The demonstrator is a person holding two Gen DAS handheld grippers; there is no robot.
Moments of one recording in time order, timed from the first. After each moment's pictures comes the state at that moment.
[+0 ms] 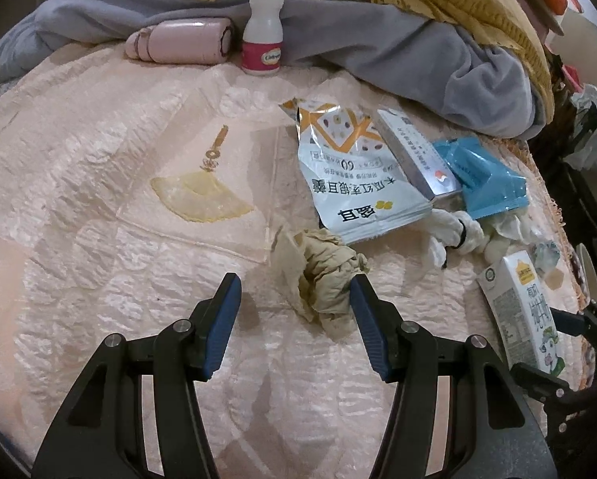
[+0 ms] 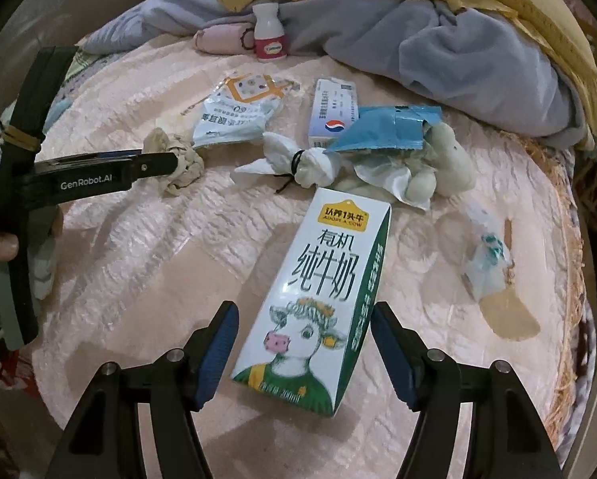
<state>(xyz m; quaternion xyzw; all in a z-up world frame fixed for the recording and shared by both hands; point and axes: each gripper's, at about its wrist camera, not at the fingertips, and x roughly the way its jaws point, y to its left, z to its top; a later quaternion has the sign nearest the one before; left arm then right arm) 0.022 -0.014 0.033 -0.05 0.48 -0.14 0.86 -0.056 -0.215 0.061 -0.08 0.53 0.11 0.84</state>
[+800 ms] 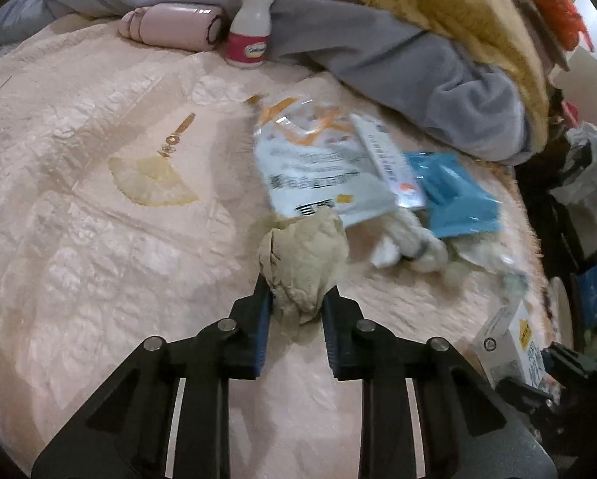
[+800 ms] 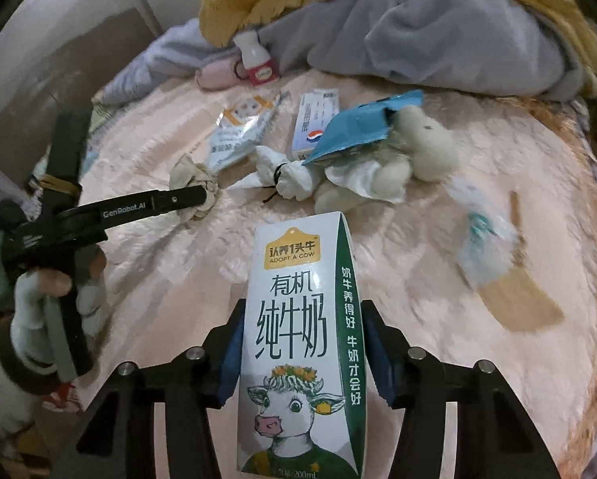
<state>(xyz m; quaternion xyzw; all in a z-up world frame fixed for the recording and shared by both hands) 0.012 -0.041 0.040 -0.12 0.48 -0.15 0.85 -0.070 -0.271 0.062 0.05 0.50 0.17 0.85</state>
